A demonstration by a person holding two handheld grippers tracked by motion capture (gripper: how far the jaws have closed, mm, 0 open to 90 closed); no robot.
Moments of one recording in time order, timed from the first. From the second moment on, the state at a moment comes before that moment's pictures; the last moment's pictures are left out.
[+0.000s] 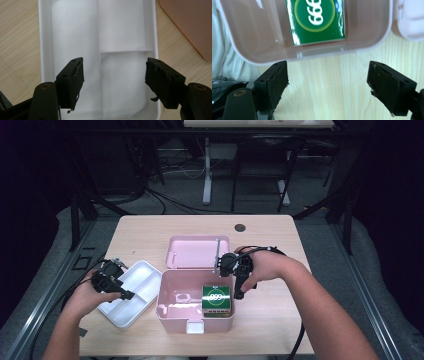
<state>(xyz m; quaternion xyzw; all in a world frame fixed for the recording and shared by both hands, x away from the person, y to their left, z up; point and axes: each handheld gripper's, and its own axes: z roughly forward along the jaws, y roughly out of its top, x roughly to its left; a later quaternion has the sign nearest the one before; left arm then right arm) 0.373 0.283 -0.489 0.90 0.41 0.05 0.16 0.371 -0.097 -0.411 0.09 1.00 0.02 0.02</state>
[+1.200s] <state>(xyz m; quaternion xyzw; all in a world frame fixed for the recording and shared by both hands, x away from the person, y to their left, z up) 0.374 0.286 -0.493 0.90 0.41 0.05 0.16 0.377 -0.190 -0.451 0.33 0.94 0.08 0.07</state>
